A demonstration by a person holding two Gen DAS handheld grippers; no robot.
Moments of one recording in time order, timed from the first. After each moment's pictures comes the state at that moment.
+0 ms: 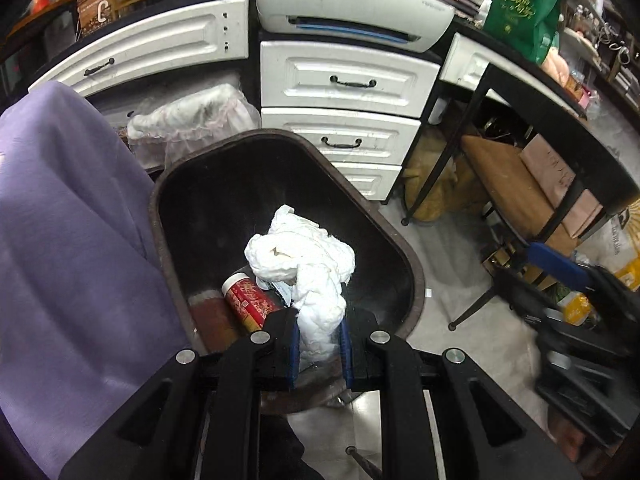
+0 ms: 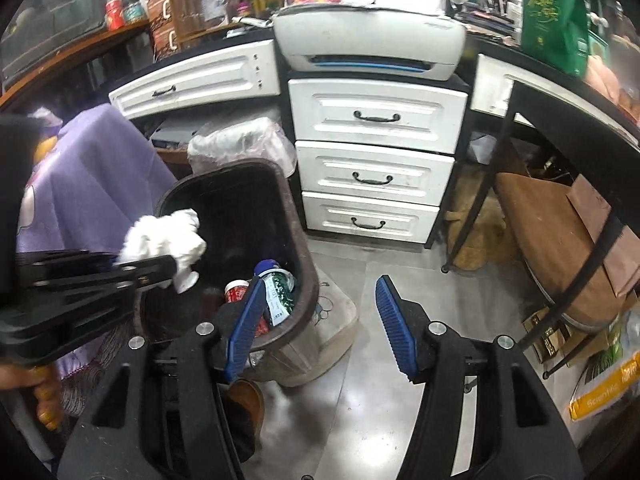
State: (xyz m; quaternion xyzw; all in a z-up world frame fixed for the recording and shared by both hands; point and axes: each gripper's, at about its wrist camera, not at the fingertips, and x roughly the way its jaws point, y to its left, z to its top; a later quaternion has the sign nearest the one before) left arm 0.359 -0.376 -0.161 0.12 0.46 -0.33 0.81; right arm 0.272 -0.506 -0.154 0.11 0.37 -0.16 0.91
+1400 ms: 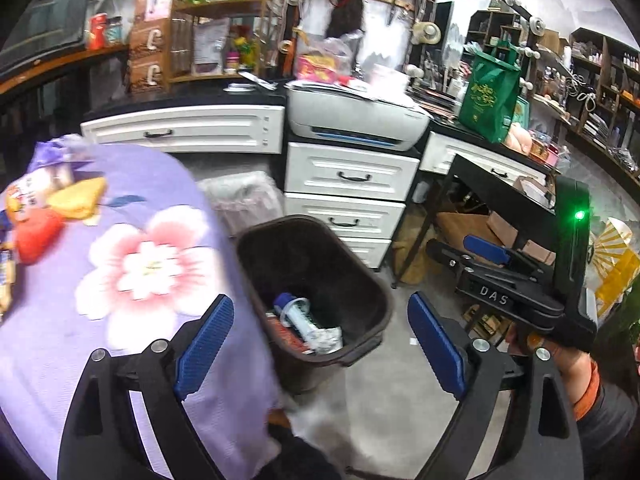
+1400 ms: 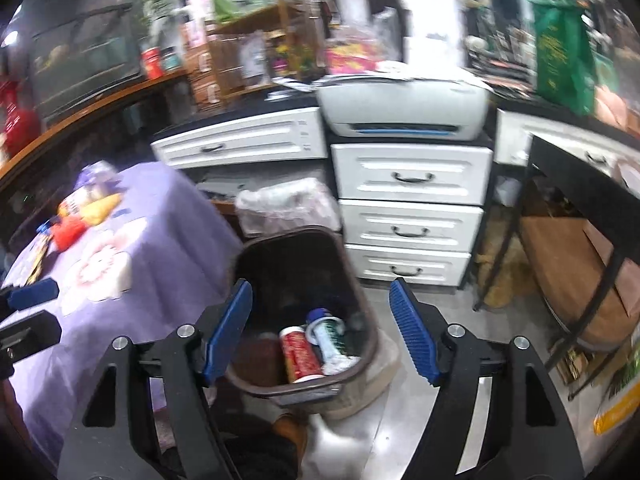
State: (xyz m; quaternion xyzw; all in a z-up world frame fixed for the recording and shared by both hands) left arm 0.283 -0.248 -0.035 0.05 0.34 -0.34 0.88; right arm 0.268 -0.453 -0.074 0.11 0.30 -0.10 0.94
